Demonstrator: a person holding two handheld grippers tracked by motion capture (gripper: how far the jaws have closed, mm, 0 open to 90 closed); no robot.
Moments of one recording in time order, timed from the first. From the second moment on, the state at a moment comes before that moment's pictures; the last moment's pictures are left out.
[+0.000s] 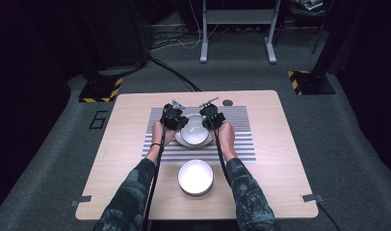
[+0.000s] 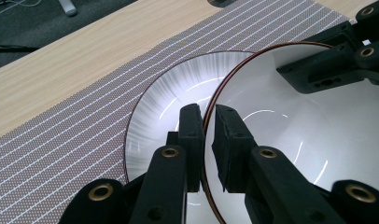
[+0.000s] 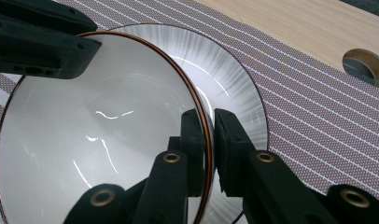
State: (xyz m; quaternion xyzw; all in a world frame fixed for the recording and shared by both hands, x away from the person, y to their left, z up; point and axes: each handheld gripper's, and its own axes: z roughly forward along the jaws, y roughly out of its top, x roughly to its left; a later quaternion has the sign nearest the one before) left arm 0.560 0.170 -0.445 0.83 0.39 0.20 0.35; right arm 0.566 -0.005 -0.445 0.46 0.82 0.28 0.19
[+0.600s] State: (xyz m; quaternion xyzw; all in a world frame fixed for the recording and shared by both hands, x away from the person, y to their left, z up) left arm 0.570 0.162 -0.455 0.82 0.43 0.19 0.33; right arm 0.581 -0.012 -0.465 0.51 0.80 0.28 0.13
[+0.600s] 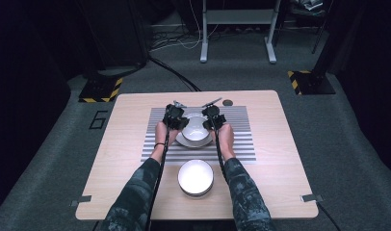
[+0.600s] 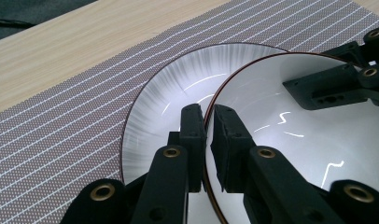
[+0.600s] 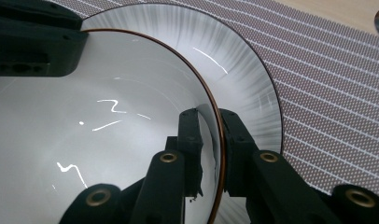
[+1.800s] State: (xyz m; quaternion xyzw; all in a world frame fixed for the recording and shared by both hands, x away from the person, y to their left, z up) left arm 0.570 0.181 -0.455 0.81 0.47 0.13 0.32; right arm 0.581 -0.009 -0.458 0.53 0.79 0.29 0.13
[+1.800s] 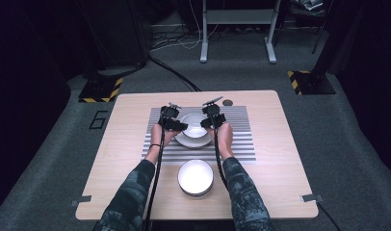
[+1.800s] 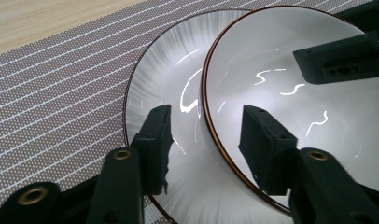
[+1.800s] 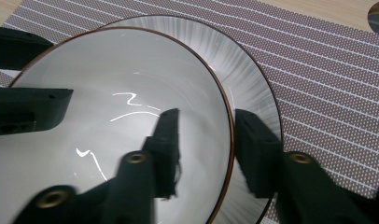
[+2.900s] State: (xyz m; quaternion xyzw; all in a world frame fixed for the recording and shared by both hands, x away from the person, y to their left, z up) left arm 0.518 0.214 -0.423 0.81 0.43 0.11 0.38; right arm 0.525 -0.009 -0.407 0.43 0.83 0.32 0.14
